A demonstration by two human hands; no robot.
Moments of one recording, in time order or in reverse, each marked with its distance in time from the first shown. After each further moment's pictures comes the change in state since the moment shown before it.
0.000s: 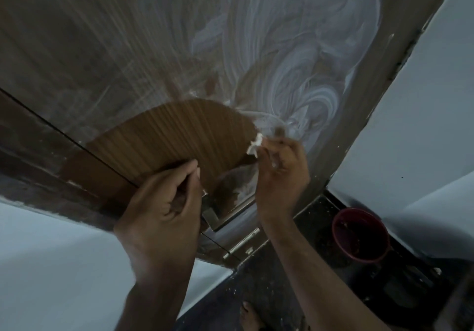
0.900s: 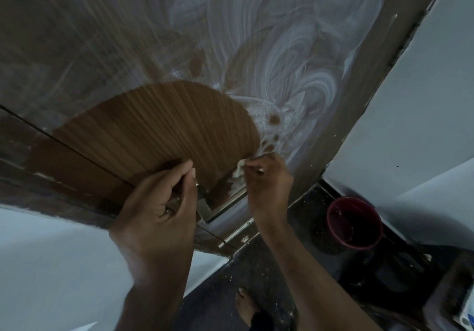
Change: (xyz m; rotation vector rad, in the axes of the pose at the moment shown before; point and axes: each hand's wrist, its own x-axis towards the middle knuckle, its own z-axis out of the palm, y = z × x) left_hand -0.019 -0.005 0.009 0.013 -0.007 0.015; right_hand -0.020 0.017 -0.013 -0.196 -0.357 0.245
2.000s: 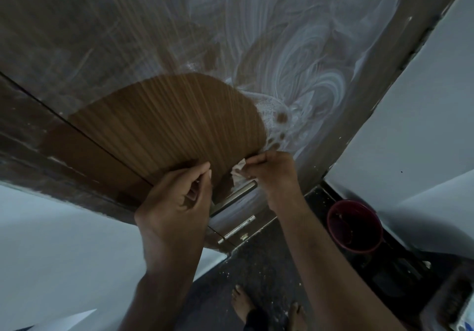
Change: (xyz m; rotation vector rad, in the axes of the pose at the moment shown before) left_hand -0.010 -0.012 0.012 -0.017 -0.084 0.011; right_hand 0.032 -0.007 -0.008 0.220 -0.347 0.485
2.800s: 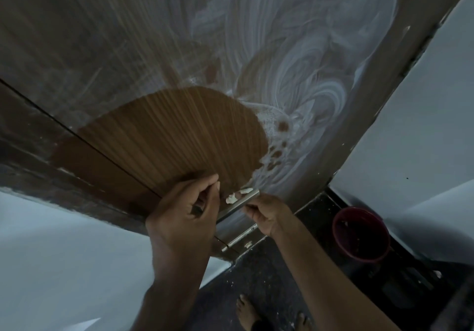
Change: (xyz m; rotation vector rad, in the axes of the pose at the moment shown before) left_hand 0.000 0.008 0.001 -0.106 -0.066 -0.067; right_hand 0.033 0.084 0.010 0.580 -0.223 0.551
